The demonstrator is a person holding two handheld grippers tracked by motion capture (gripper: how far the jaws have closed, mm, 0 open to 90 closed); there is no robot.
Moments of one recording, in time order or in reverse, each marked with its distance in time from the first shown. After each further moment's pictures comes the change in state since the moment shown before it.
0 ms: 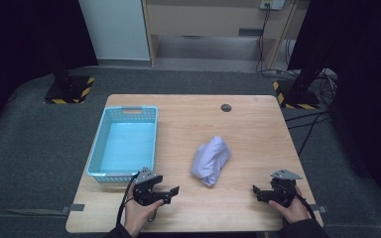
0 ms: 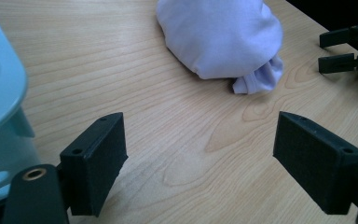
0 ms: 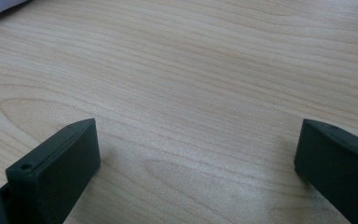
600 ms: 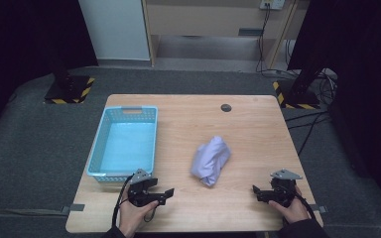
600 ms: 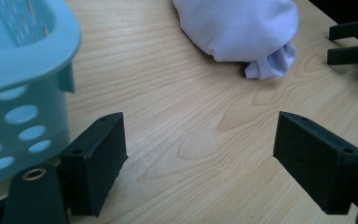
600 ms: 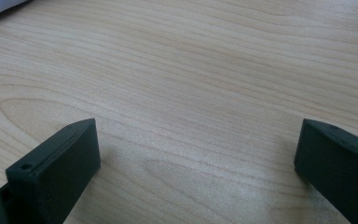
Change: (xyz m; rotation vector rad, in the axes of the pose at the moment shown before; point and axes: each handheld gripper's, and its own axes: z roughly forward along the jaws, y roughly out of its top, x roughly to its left) left arm 0.010 -0.007 -0.010 0.043 0.013 -0.050; right arm 0.000 0.000 0.000 0.000 0.000 -0.001
